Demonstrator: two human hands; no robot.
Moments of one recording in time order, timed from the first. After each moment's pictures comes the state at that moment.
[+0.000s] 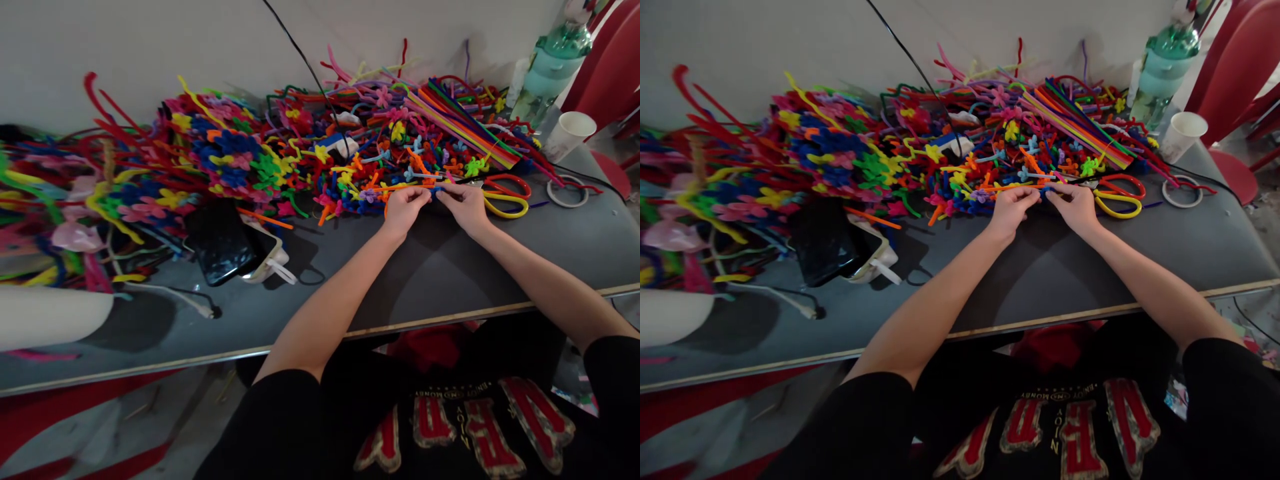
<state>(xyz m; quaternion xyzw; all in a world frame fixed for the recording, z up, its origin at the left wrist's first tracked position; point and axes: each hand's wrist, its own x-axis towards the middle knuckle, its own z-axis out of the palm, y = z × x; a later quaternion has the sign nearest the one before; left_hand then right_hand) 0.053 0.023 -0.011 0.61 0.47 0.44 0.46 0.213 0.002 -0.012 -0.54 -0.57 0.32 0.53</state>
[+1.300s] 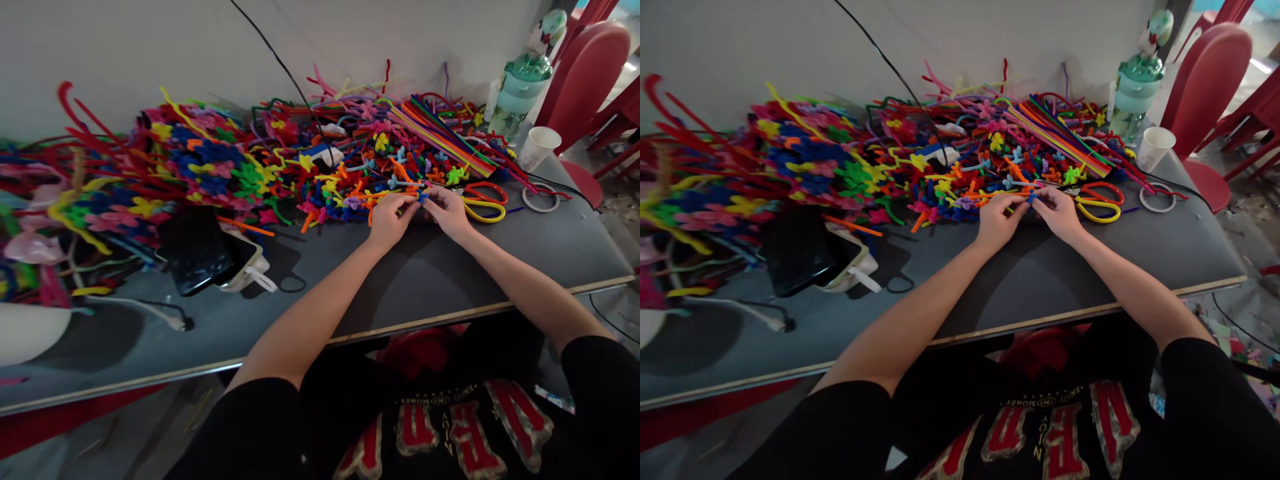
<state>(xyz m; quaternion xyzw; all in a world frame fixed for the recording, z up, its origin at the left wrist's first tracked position) 0.048 0.014 -0.012 0.78 0.41 0.44 0.18 0.213 0.003 -0.013 -0.49 -0.58 0.41 0.51</state>
